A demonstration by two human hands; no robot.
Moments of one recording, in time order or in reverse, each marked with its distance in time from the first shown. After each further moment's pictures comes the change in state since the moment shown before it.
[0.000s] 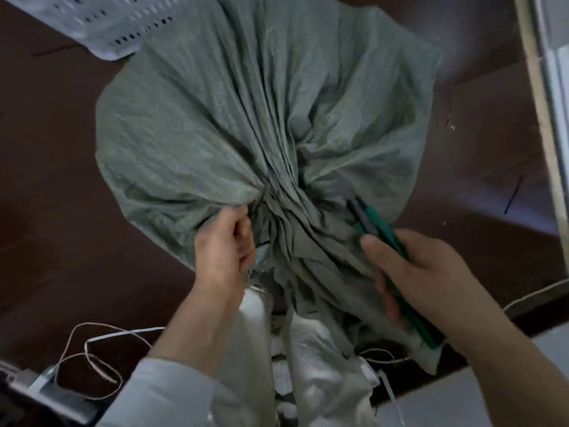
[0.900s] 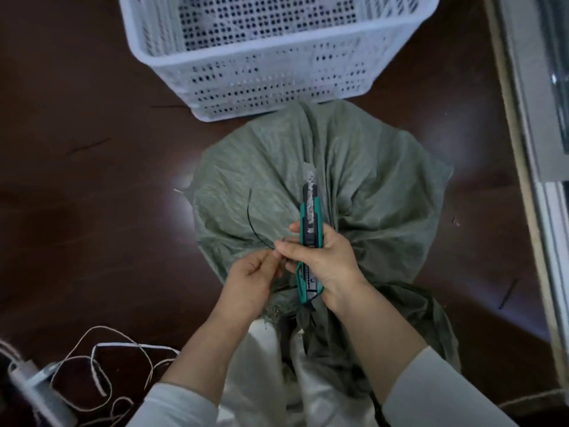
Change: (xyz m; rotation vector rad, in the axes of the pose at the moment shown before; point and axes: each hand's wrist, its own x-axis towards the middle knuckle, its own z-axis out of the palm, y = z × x) left_hand -0.043 0.064 -0.048 0.230 -0.075 0.178; right_hand 0.020 -0.123 0.103 0.659 -0.239 -0.012
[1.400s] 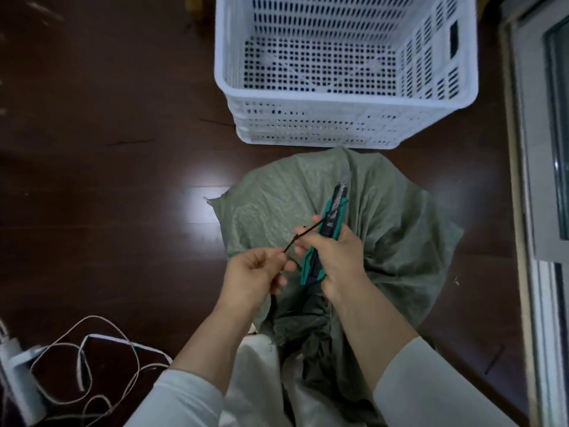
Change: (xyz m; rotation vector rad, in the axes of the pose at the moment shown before) left_hand -0.005 0.041 -0.065 -0.289 0.126 -0.014; right_hand 0.006 -0.039 0.087 -0.016 0.176 -0.081
